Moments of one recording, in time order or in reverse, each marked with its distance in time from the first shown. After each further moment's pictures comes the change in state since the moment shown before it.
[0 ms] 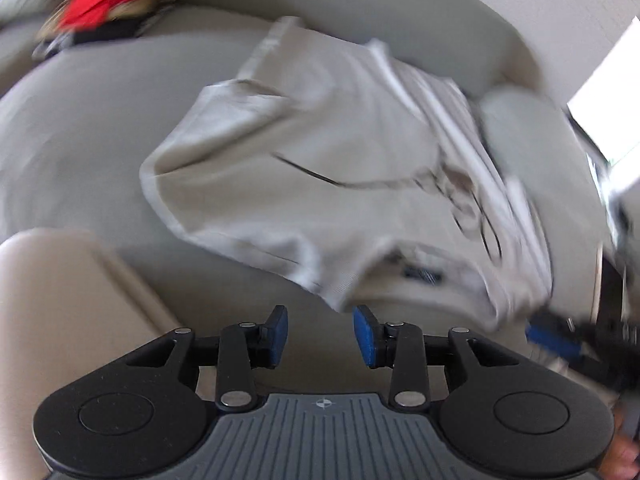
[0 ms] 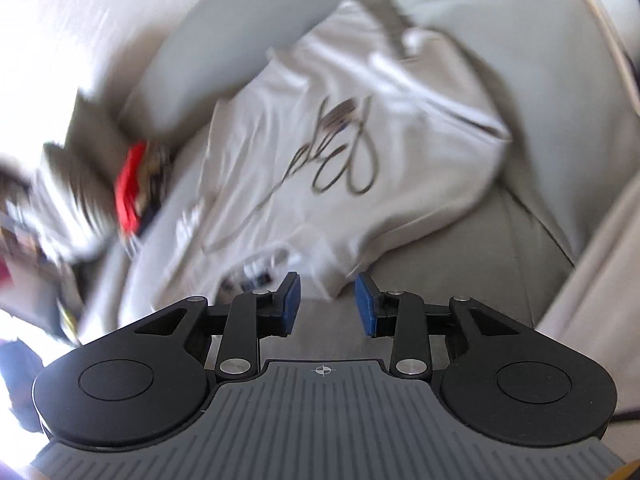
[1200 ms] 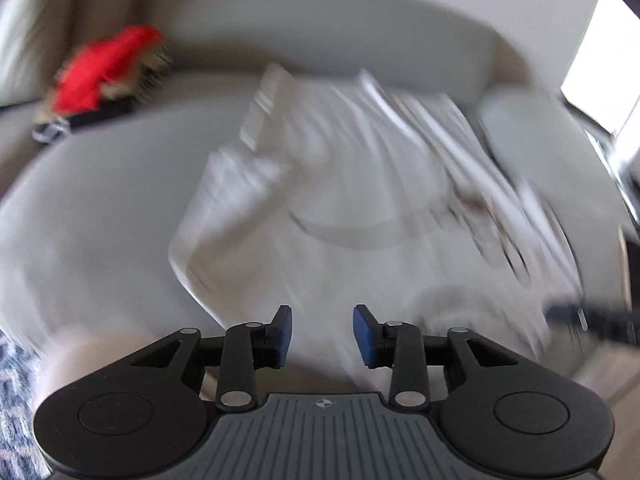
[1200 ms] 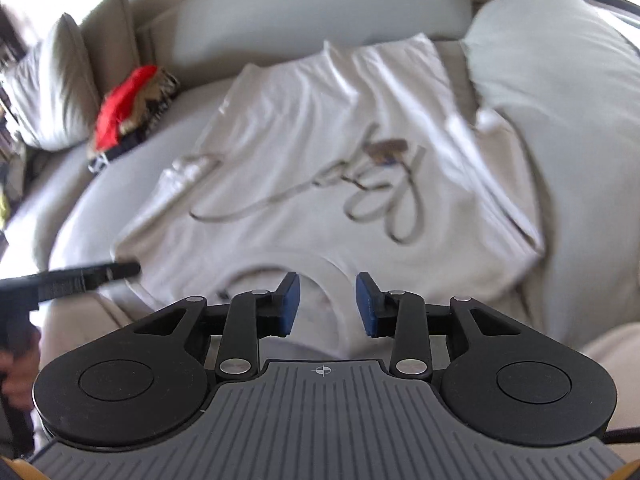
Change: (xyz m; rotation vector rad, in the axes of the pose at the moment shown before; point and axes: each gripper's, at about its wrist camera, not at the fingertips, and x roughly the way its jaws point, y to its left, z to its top) left arm -0.016 0.014 0.036 0.091 -0.143 0.091; right arm 0.005 0.068 0.017 -0.354 -0.004 -0.141
